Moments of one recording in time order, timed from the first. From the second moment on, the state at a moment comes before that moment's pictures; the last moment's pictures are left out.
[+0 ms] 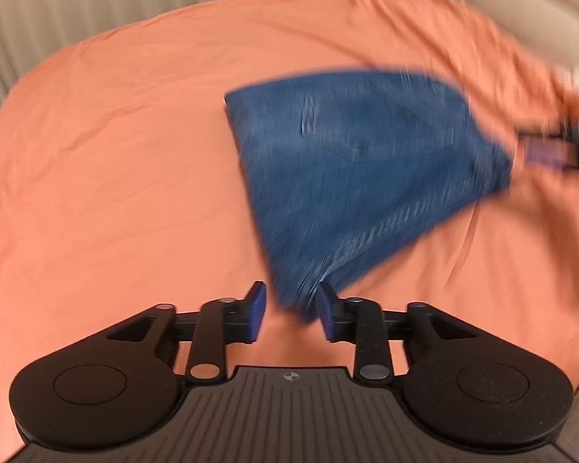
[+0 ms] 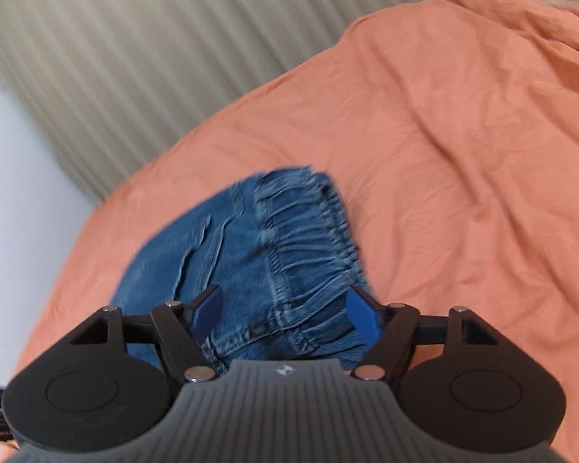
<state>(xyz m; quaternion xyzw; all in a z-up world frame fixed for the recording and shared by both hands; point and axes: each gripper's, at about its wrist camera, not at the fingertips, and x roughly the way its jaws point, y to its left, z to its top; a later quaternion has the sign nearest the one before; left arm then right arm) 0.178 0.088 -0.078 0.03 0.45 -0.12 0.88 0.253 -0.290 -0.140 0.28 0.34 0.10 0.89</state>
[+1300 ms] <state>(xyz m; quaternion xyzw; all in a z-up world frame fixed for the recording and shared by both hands) 0.298 0.129 -0.155 -0.27 0.39 -0.14 0.87 0.331 -0.301 -0.224 0.42 0.38 0.14 0.81</state>
